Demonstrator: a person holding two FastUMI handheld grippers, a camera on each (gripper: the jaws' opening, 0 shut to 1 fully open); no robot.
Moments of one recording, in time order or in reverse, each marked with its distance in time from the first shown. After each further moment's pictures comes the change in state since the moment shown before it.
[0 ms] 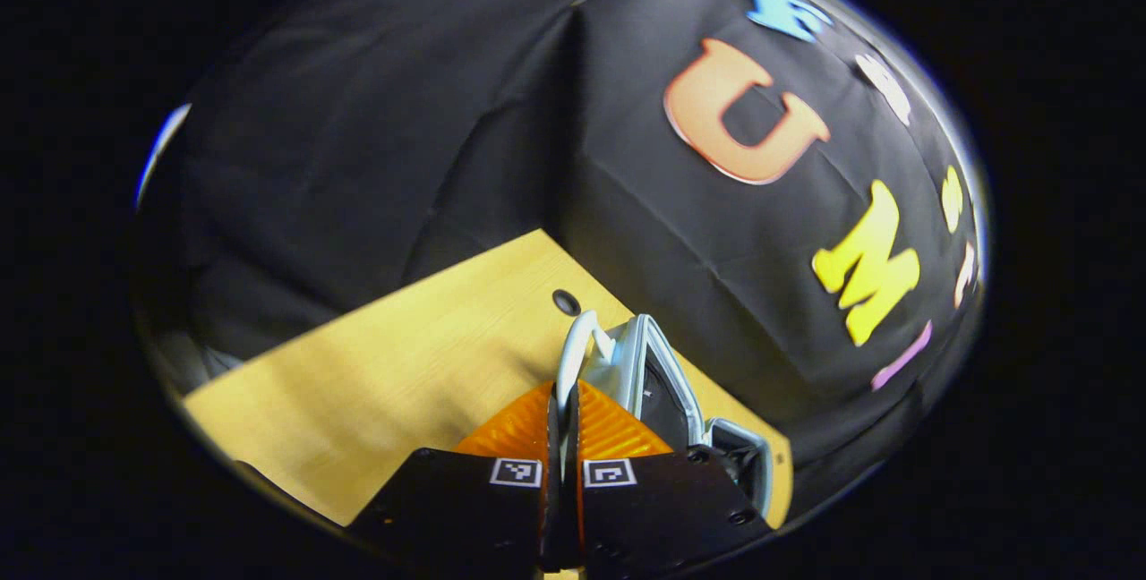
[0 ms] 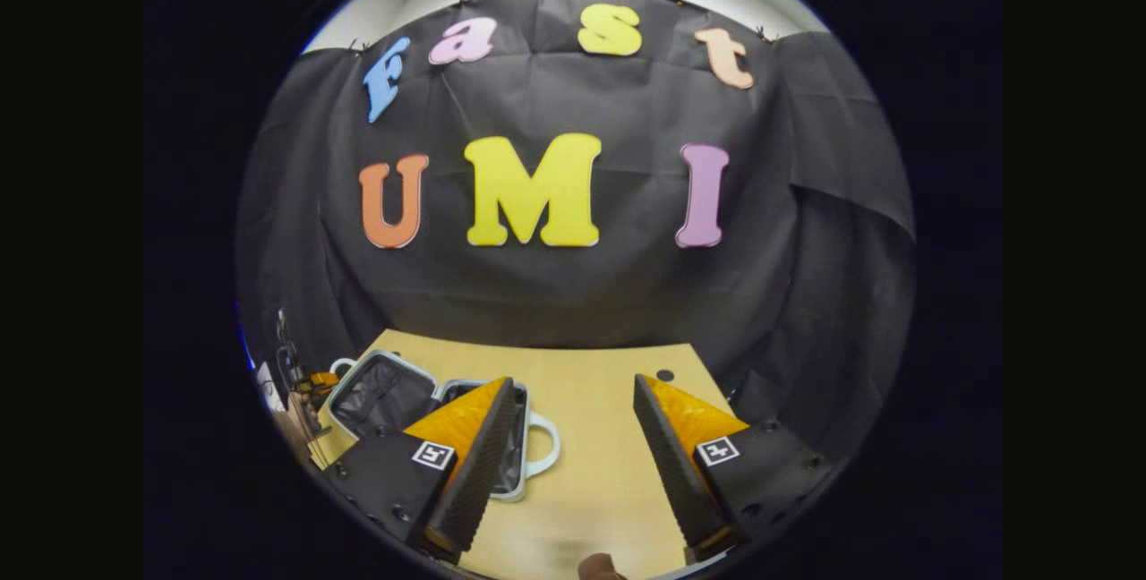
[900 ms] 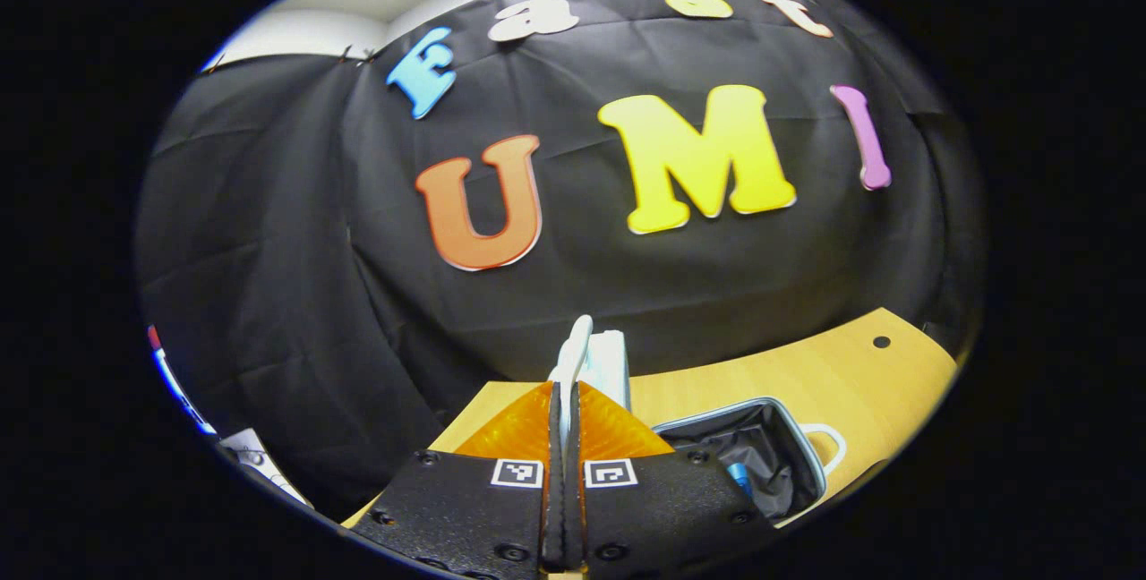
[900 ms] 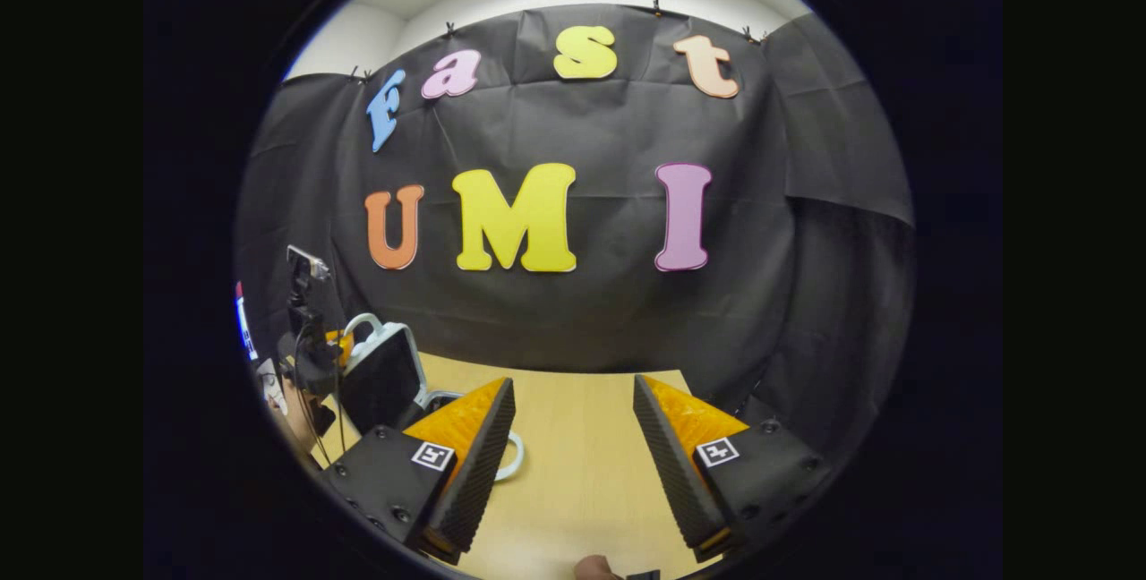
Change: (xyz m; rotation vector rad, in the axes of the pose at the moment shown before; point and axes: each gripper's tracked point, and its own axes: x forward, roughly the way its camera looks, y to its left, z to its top) left arm -0.079 -0.291 -0.019 0.819 -0.286 0.079; right arm 0.009 -0.093 -0.006 0.018 -0.041 0.103
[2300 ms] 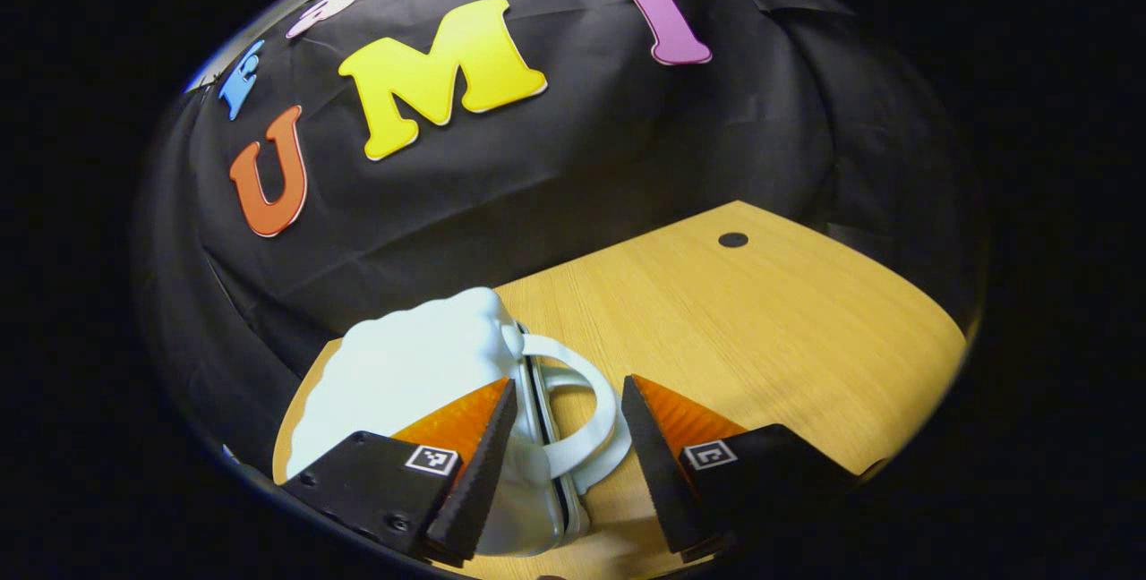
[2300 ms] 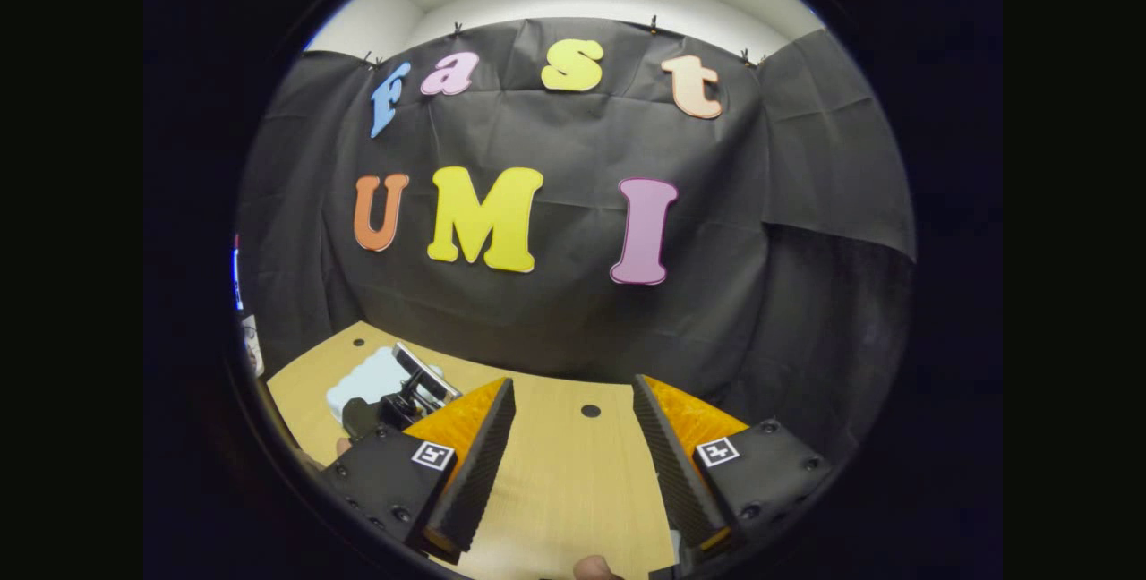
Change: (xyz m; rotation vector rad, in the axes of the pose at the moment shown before) left arm -0.034 -0.272 -0.094 0.123 0.190 -0.321; right arm -0.022 -0.080 0.000 -0.106 -0.077 -0.059
